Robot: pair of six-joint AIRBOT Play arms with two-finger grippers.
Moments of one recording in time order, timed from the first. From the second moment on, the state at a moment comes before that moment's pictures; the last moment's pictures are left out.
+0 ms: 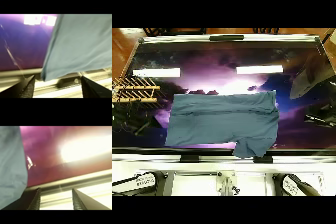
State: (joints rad) left arm 0.48 -1.35 0.92 1.12 -1.51 -1.26; right arm -0.39 -1.13 1.16 -1.52 1.54 1.45
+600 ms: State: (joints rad) left arm 0.50 -1.28 0.64 1.06 -1.33 -1.17; right arm -0.48 -1.05 1.07 -1.42 1.51 1.41
